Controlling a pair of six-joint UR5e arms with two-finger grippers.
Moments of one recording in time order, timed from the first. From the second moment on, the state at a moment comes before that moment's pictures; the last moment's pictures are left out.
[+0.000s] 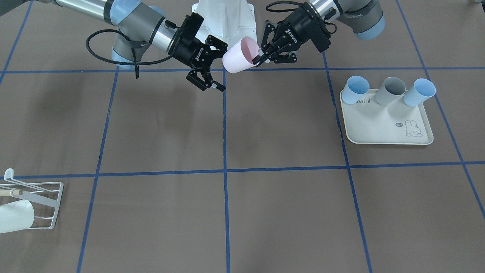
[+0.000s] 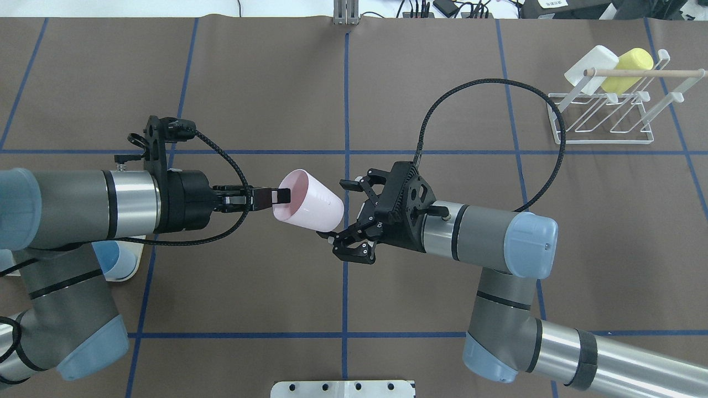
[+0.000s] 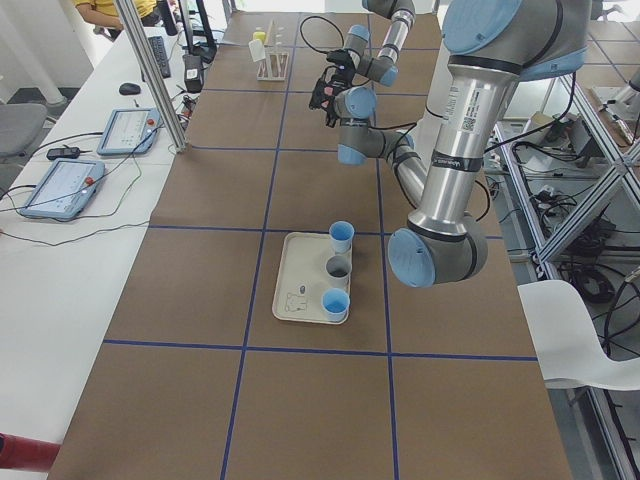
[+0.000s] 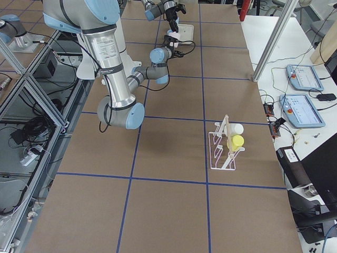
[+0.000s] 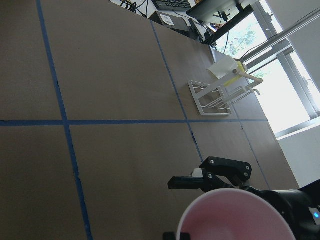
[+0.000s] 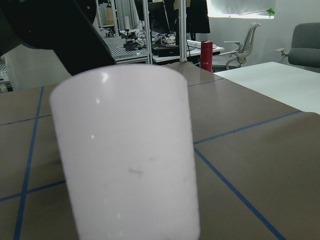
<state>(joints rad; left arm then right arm) -0.54 -1.86 -1.97 -2.58 -1.80 -1.29 0.39 -1.12 1.67 -0.28 1.60 0.34</state>
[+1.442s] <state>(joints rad) -0.54 -1.90 -1.93 -2.59 -1.81 -1.29 0.37 -1.11 1.68 -0.25 1.60 0.33</state>
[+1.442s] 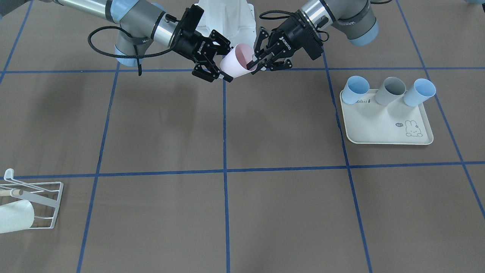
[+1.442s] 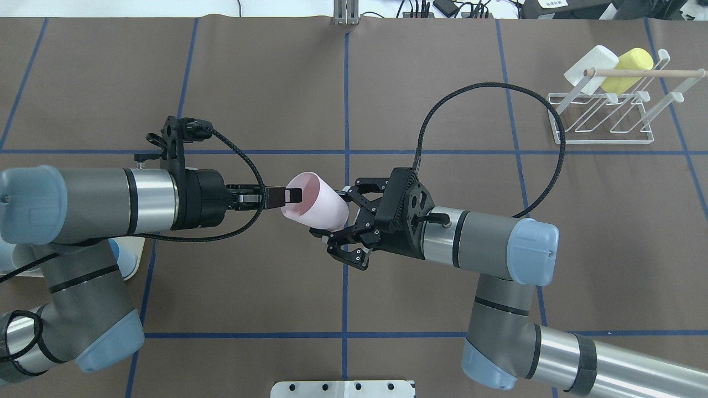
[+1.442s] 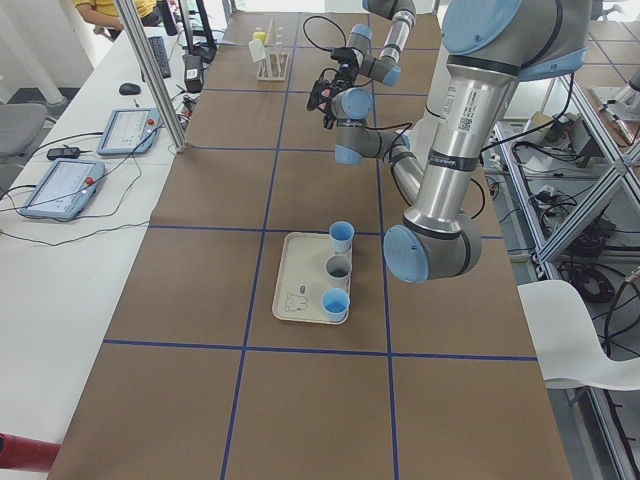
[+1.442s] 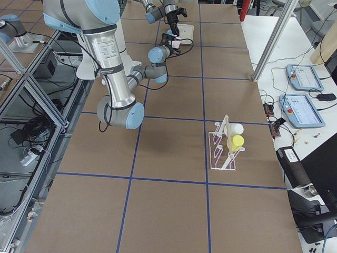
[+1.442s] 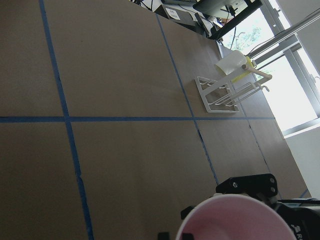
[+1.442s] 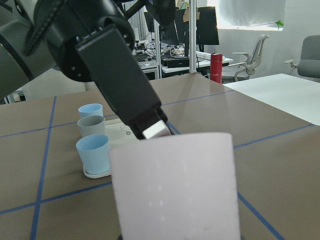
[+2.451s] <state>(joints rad) -0.82 -1.73 -2.05 -2.19 -1.95 -0.85 0.51 -1.13 1.75 -0.56 1.60 0.31</state>
